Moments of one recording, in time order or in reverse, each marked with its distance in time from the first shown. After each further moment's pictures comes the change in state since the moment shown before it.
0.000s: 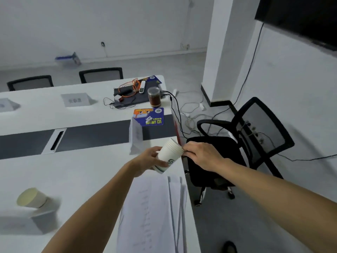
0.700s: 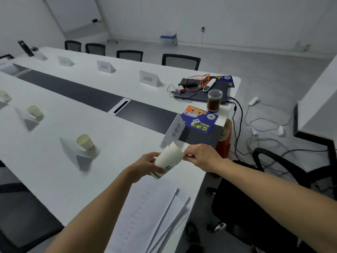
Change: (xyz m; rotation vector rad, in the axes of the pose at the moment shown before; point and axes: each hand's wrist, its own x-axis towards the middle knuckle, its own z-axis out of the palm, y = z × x) left_hand -0.009 -0.006 0.018 -0.304 0.539 -0.255; right_hand 0.148 0.036 0.006 -0.002 -0.330 -0.612
